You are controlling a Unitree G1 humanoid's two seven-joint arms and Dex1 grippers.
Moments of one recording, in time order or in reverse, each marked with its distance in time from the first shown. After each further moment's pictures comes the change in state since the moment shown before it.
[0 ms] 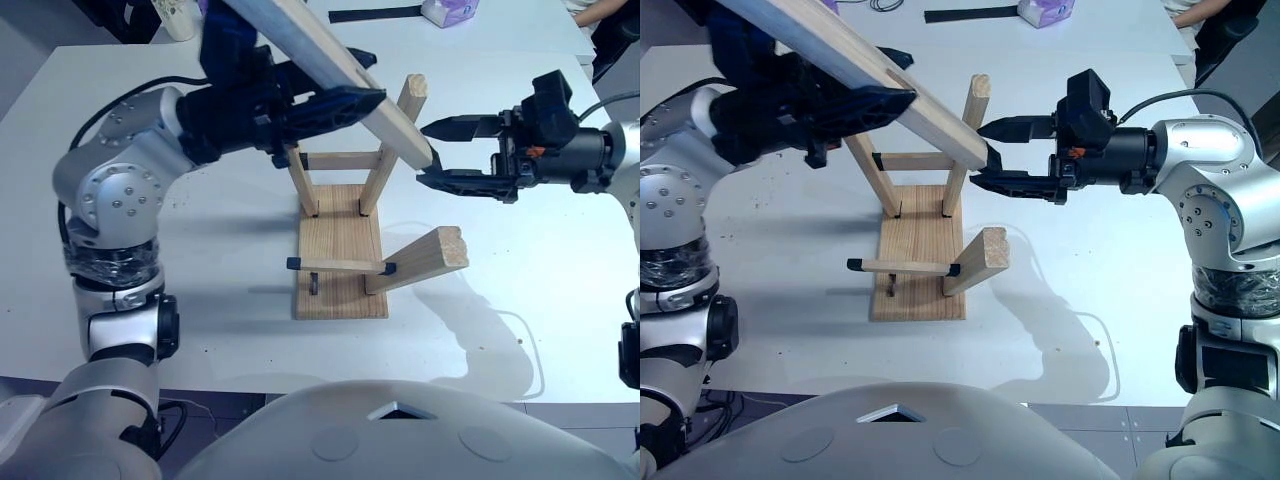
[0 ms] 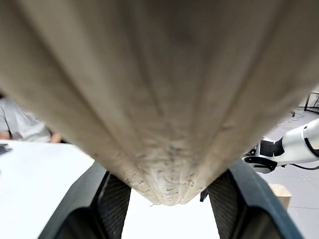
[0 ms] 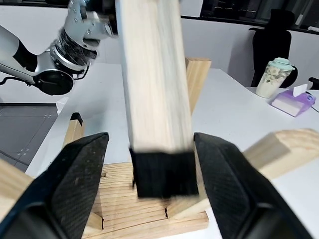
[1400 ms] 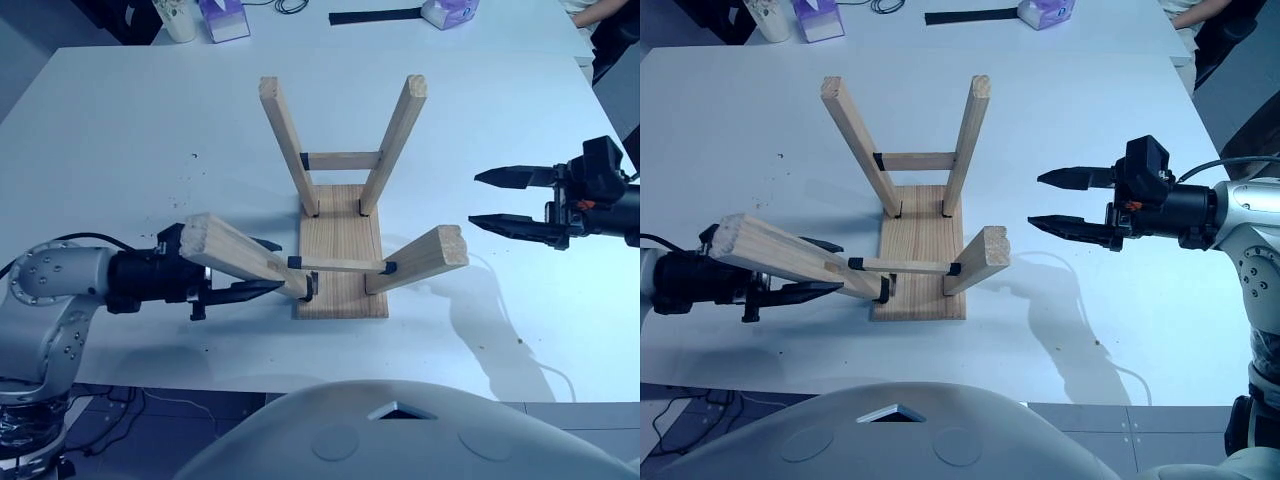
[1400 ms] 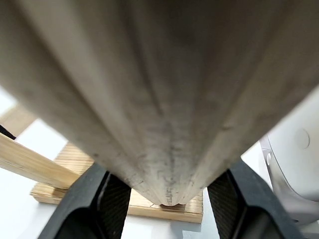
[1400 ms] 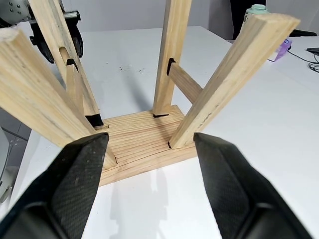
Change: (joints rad) left arm 0.836 0.257 0.139 -0.237 0.383 -0.419 -0.351; right arm 0.354 -0.151 -0.173 -0.063 -0.009 -0.064 0.059
